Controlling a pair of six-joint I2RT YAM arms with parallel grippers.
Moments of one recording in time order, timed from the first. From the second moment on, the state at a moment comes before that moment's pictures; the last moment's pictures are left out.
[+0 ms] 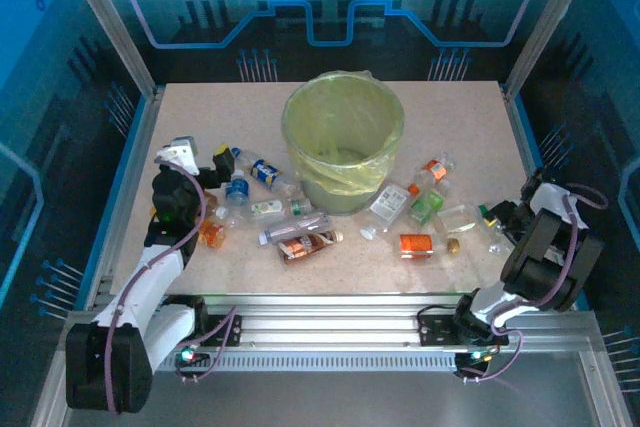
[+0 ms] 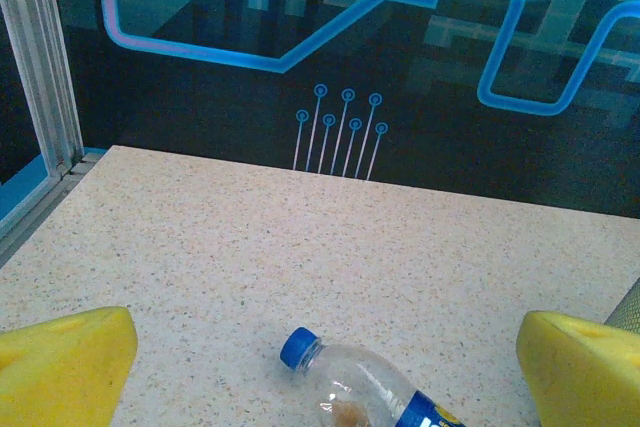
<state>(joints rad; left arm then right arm) 0.01 0.94 0.44 0.39 -0.03 -0.18 -0.58 1.53 0.90 -0.87 0.00 0.45</state>
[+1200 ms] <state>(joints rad) 0.01 0.87 0.44 0.36 -0.03 -0.22 0.02 1.23 1.38 -1.01 0.22 0.46</state>
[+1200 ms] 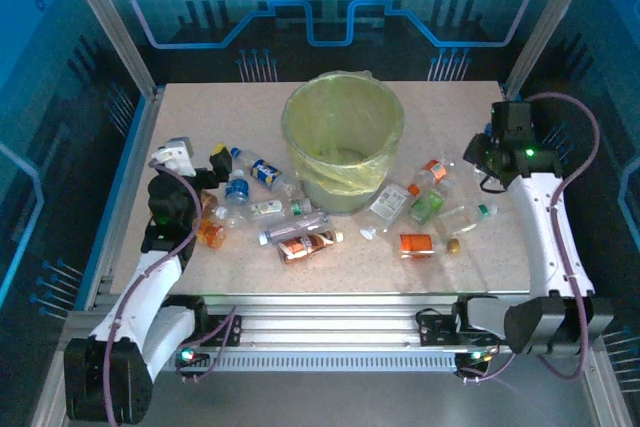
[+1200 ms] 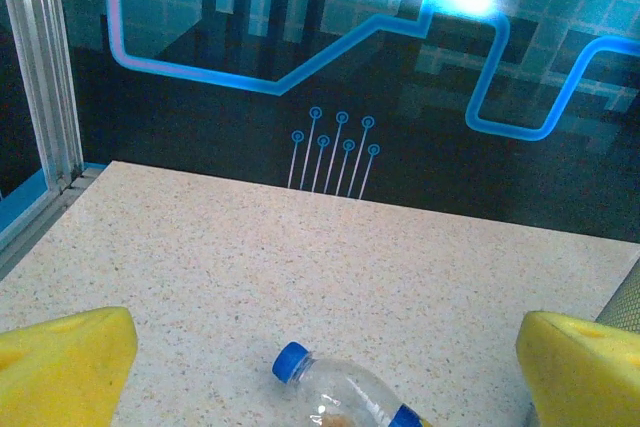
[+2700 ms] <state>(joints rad) 0.01 0.75 0.57 -0.07 -0.12 -0.53 0.61 2.11 2.33 -1.43 0.05 -0.07</state>
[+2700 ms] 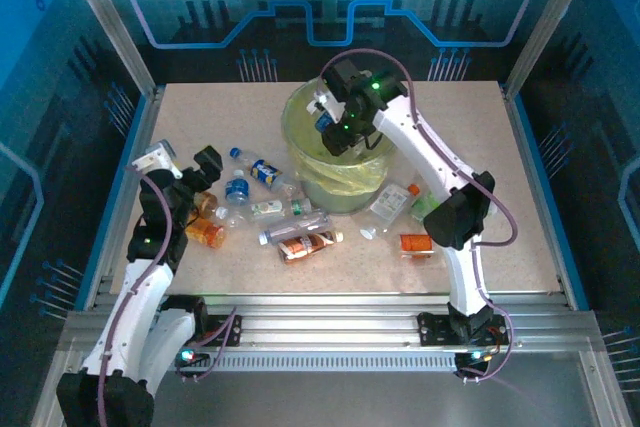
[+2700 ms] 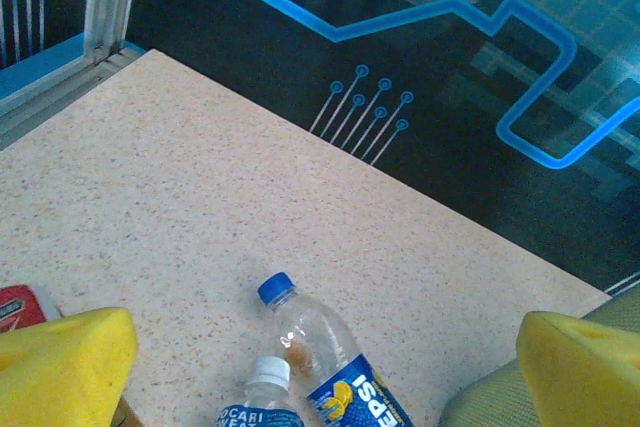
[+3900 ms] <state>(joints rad) 0.01 0.73 0.61 -0.49 -0.32 -0.68 0.57 2.30 2.52 -1.46 0.06 -0.13</state>
